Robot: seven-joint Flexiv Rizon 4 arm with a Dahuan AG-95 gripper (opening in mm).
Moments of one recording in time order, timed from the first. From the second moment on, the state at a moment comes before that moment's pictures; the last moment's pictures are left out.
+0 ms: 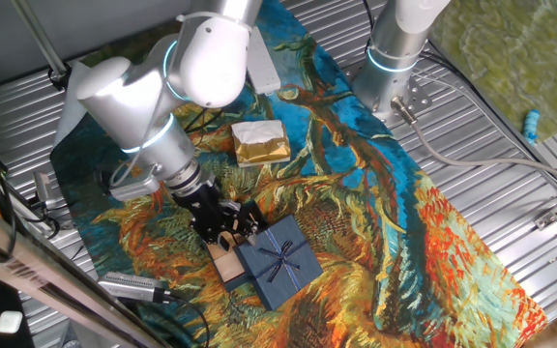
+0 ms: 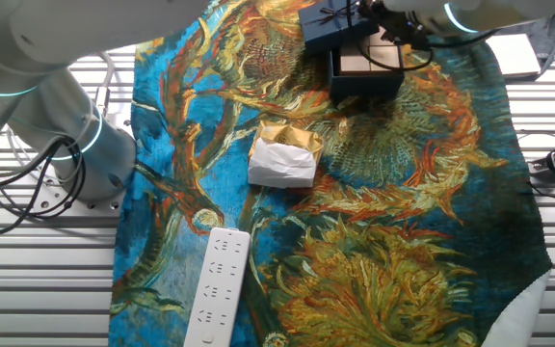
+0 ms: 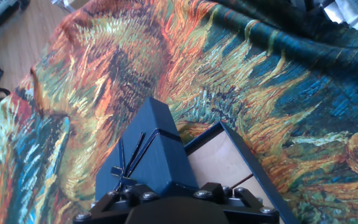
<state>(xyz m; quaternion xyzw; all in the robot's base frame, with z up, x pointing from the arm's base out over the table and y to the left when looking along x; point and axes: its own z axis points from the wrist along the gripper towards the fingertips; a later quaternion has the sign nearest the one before) 0.551 0.256 0.103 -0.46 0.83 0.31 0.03</state>
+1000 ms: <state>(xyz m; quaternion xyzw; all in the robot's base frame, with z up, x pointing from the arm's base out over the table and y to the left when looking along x) 0.551 0.257 0.104 -0.45 0.84 0.31 0.03</state>
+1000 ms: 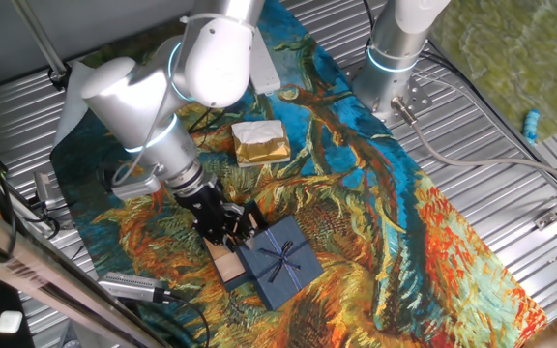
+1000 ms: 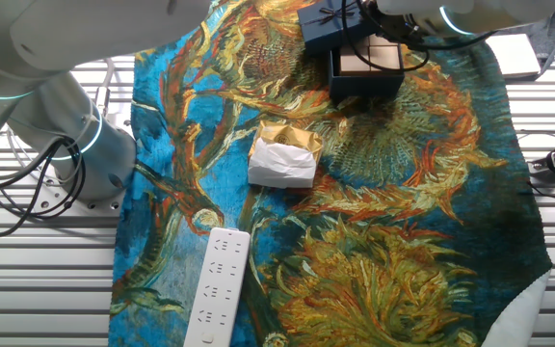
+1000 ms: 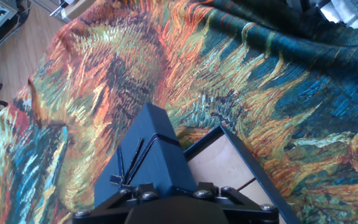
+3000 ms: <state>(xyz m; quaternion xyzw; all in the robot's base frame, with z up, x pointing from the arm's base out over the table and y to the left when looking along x) 0.562 0.228 0.143 -0.44 0.84 0.34 0.00</state>
